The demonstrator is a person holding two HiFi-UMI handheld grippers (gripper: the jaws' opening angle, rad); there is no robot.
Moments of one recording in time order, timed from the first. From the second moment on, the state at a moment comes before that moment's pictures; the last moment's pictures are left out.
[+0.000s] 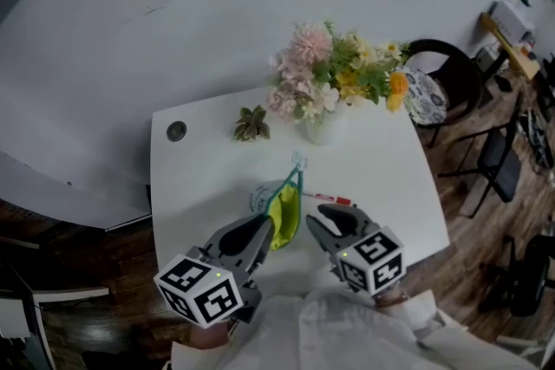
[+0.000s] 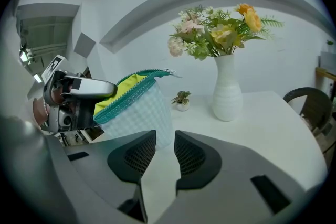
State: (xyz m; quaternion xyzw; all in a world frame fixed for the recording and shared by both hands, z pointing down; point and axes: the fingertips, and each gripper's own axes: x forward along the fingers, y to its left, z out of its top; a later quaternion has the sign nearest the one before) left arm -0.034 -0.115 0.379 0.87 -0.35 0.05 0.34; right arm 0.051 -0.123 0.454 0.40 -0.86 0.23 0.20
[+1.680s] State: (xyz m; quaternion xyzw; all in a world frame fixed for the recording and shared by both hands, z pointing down) left arm -0.081 -0.108 0.403 0.83 -0.38 -0.03 0.40; right arm 0.040 -0.176 0.571 0.24 -0.82 0.06 0.51
